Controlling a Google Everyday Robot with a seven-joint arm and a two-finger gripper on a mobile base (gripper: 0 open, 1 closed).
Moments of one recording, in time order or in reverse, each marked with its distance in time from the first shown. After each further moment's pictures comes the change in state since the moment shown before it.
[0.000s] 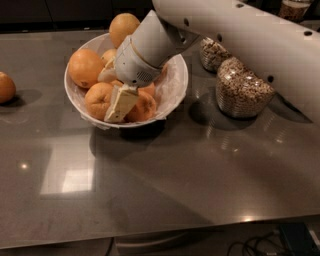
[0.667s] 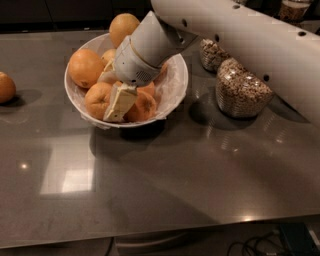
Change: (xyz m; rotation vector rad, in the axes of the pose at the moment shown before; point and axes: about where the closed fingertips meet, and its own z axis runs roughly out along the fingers) arm 0.001 -0.004 0.005 -0.007 -0.008 -0.003
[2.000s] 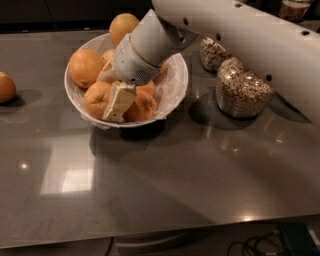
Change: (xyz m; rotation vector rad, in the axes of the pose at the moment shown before) arm -0.005 -0.001 -0.006 0.019 -0.010 -0.007
